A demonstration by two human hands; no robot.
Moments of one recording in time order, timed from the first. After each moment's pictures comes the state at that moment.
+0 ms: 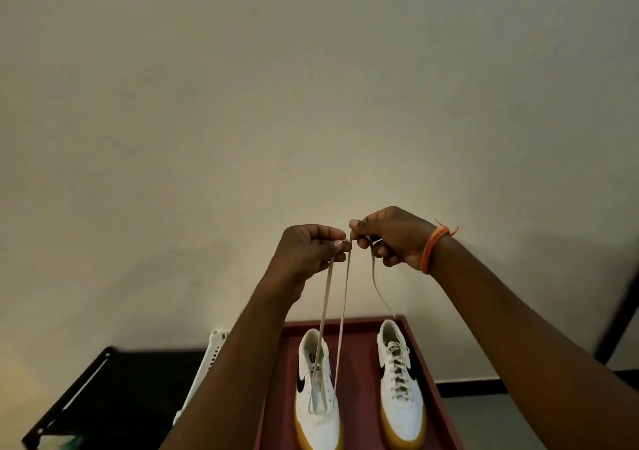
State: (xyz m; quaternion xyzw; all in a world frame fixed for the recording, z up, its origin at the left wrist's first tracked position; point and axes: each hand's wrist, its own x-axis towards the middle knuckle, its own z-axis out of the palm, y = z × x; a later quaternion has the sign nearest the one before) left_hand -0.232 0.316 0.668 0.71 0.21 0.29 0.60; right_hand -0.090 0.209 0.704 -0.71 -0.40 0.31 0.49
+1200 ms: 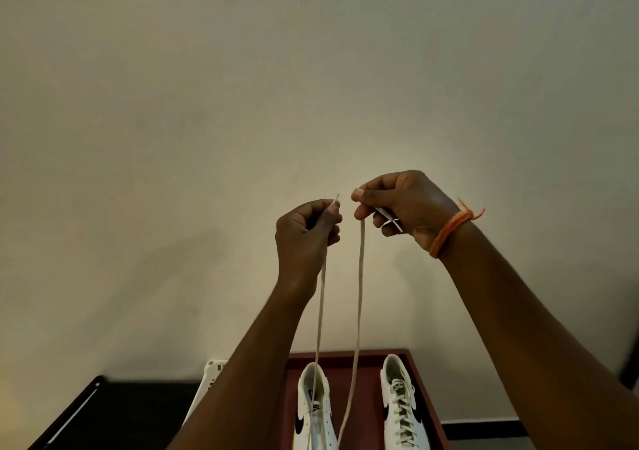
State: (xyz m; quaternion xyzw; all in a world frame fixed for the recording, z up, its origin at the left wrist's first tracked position) left_hand -0.207 0.316 0.713 0.63 0.15 0.55 0.53; right_hand -0.096 0.208 0.782 -0.66 -0.45 0.17 0.58
